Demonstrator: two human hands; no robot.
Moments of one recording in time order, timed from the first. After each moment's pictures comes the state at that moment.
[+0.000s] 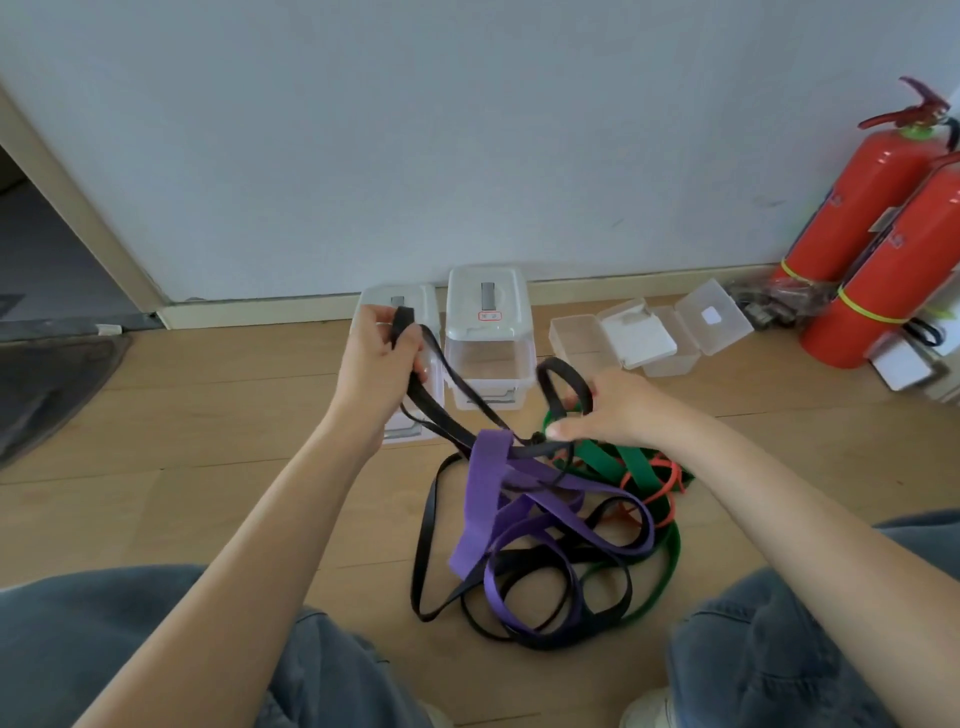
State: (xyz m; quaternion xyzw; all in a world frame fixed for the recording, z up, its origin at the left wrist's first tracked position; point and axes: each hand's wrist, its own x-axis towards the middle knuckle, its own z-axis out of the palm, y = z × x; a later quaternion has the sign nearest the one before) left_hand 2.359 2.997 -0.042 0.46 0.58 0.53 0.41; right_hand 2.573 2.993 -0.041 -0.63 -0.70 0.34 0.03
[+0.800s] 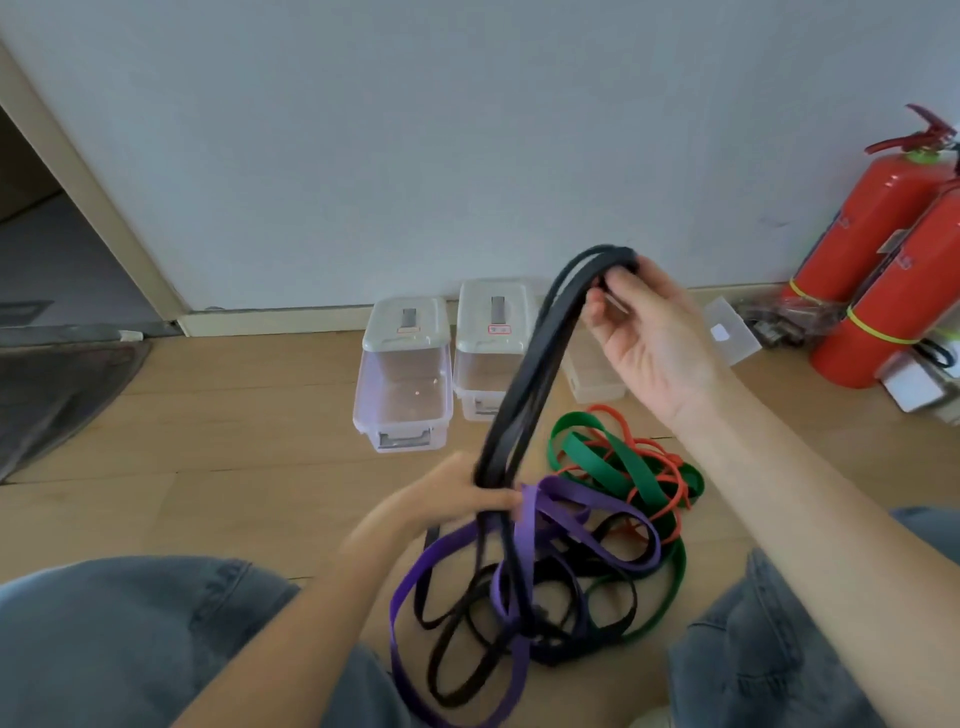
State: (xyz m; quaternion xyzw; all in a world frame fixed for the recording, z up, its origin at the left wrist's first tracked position) left_hand 2.376 2.968 -0.116 0.67 0.48 0.18 0.54; right_hand 2.562 3.005 0.003 -0.24 -0.32 0.67 0.62
